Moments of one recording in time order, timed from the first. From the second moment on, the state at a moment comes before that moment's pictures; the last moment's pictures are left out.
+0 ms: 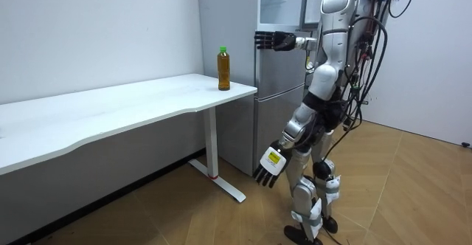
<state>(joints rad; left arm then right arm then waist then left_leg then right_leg) 0.20 0.24 0.06 1.03 0.02 0.01 -0.05 0.09 -0.35 -0.01 -0.33 0.27 0.09 0.42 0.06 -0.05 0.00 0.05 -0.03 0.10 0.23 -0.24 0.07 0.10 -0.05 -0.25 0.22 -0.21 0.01</state>
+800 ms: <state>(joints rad) 0.19 0.24 0.03 0.97 0.11 0.04 -0.03 -0.09 -0.34 0.09 -0.11 0.28 0.09 0.19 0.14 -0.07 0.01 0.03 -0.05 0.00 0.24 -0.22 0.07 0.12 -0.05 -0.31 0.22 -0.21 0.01</state>
